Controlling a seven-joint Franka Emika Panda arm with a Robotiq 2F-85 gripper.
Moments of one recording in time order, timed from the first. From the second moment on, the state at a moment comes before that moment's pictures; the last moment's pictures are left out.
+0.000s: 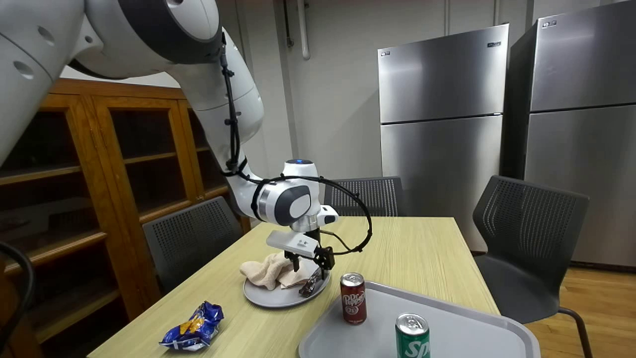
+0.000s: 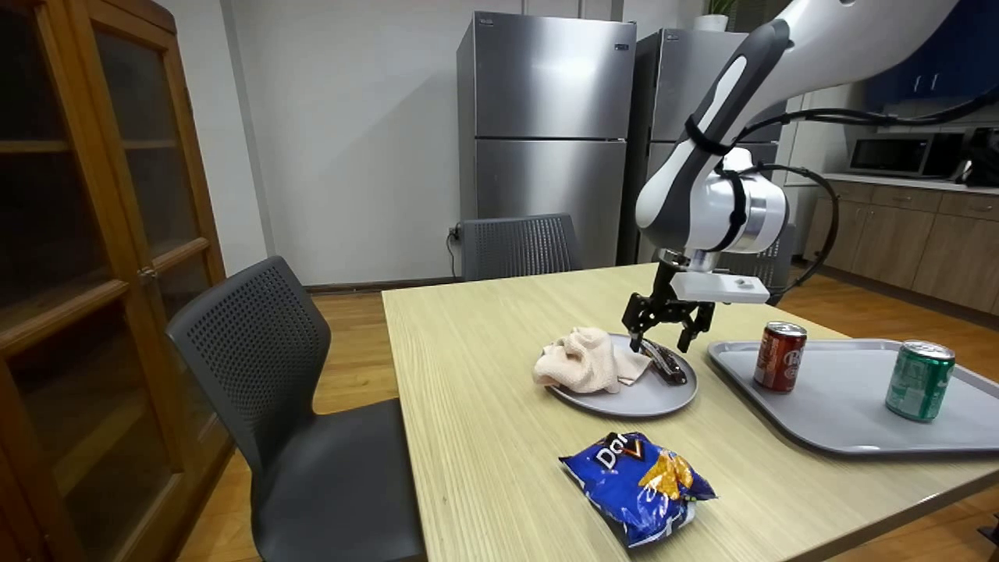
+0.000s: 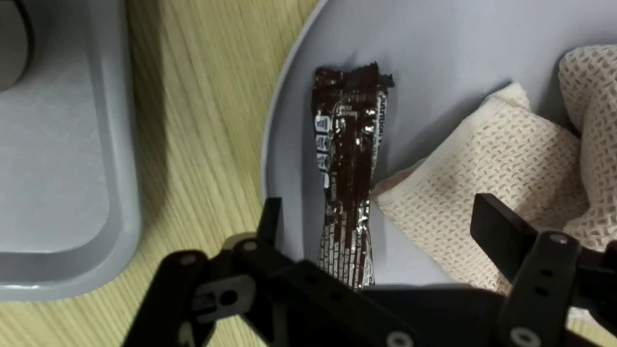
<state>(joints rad) -0.13 0.65 0.01 -2.01 0.18 2.78 -0.18</state>
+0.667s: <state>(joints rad) -0.13 0.66 0.01 -2.00 0.16 2.78 -0.16</state>
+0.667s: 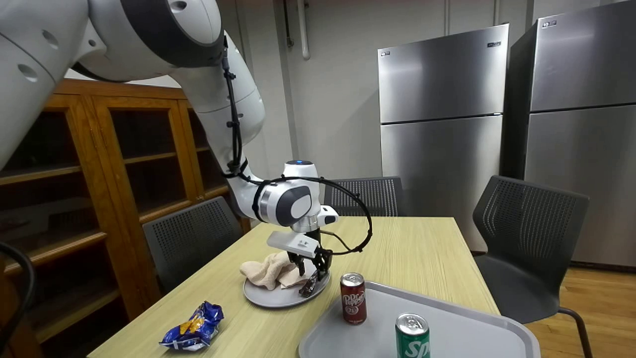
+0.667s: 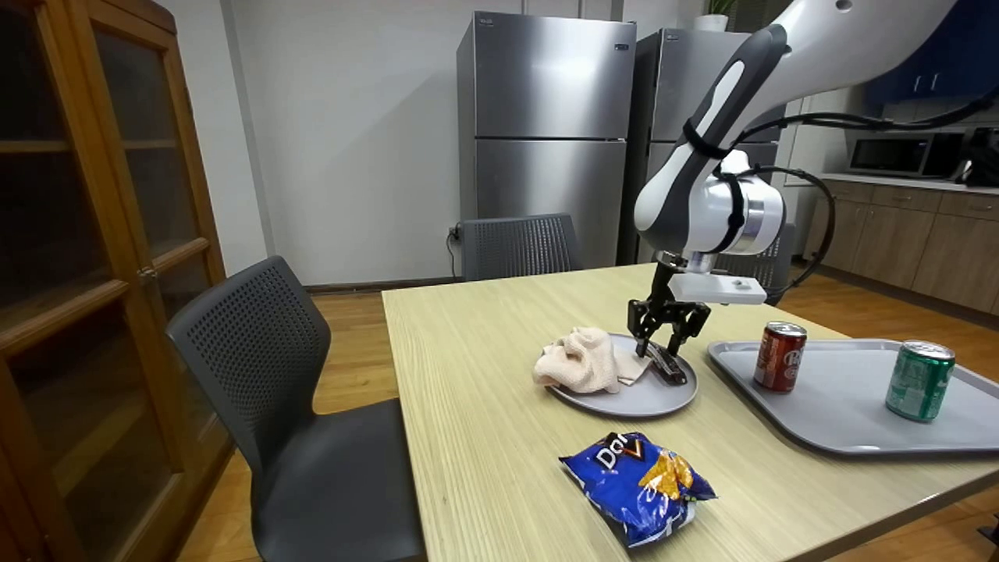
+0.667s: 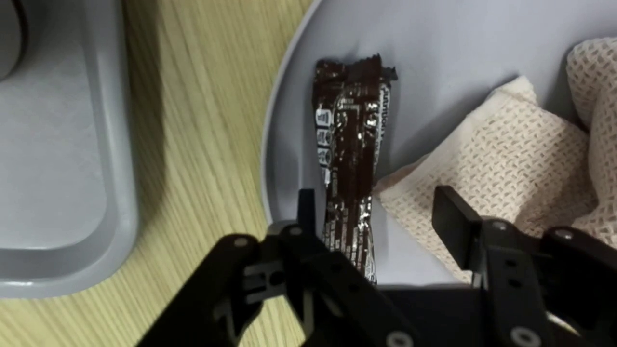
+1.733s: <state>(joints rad) -0.13 0.63 0.02 -2.01 0.16 2.78 -0.16</state>
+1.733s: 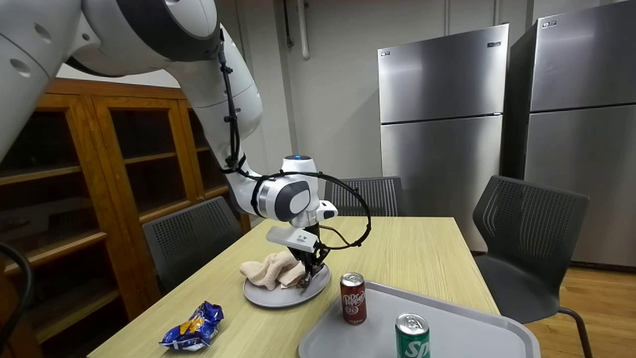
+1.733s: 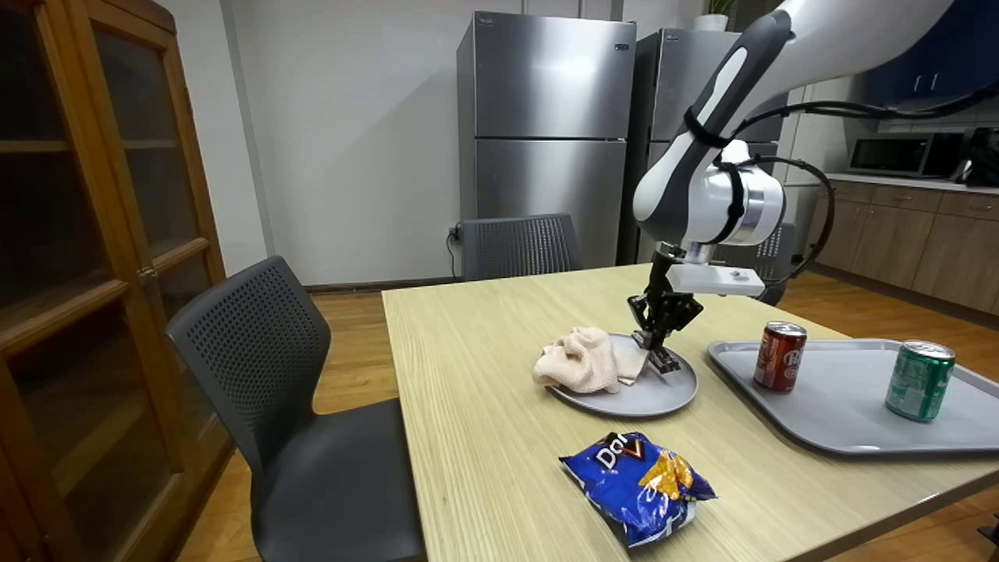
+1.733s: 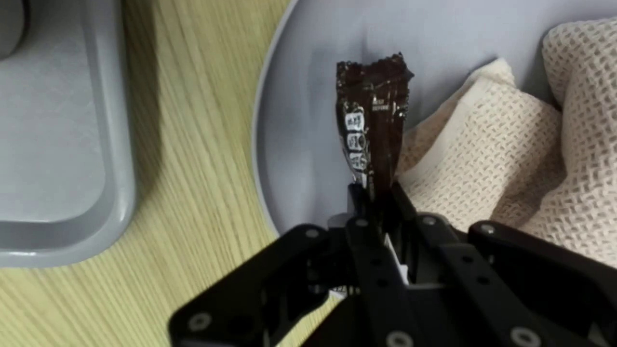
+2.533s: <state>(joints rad) -0.09 0.39 0.04 -2.29 0.16 2.84 -0.08</state>
